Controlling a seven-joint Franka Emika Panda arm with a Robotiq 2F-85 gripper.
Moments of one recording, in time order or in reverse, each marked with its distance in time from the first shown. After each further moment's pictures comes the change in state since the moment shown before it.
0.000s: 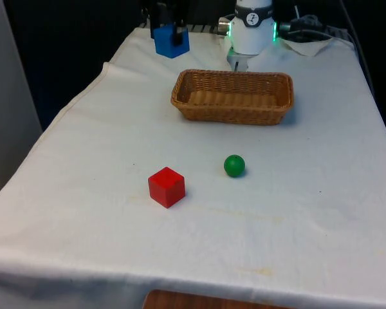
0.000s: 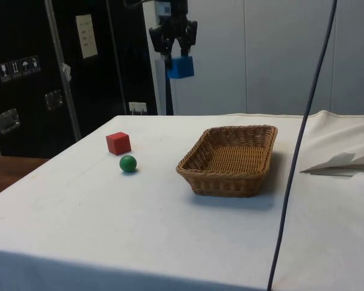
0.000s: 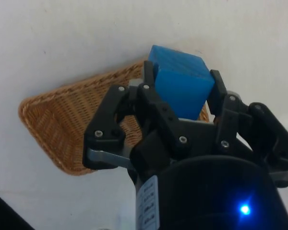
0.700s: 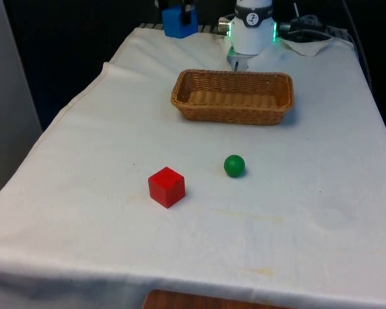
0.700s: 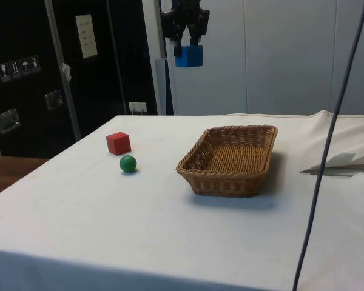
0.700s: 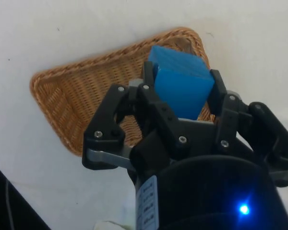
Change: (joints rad) arm 0.001 -0.179 -0.002 -0.140 -0.016 0.030 -0.008
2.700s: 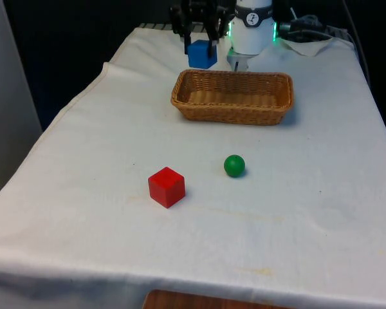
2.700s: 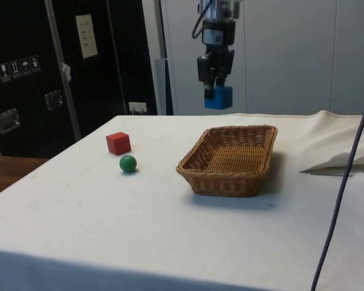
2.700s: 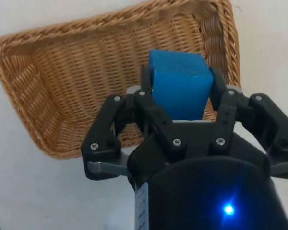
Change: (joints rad) arm 0.001 -0.095 0.013 -0.386 -0.080 0.323 -0.163
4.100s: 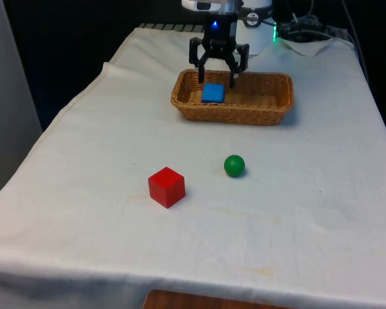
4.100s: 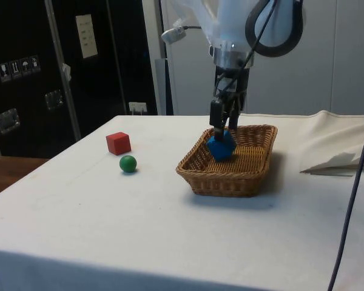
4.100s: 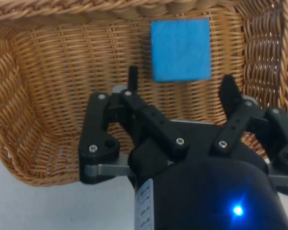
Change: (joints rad) arm 0.011 0.183 0.065 -0.172 -0.030 0.370 0.103
